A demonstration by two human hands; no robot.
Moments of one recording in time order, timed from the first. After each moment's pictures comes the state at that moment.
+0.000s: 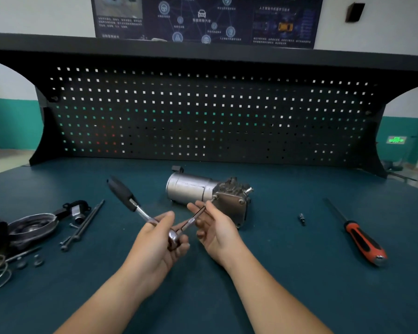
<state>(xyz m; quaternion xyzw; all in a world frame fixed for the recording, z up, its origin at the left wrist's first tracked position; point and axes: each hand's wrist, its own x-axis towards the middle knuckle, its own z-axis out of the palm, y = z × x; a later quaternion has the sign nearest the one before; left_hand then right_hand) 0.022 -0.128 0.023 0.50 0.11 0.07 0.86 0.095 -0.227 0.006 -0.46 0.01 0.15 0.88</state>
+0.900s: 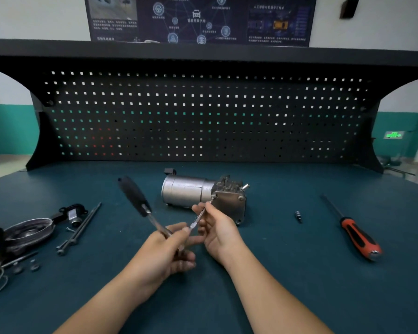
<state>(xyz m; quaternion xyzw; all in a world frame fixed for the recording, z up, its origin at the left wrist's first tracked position) 0.026 -0.131 0.009 0.62 0.05 -0.01 0.78 0.102 -0.234 0.000 -0.43 0.02 0.12 0.90</state>
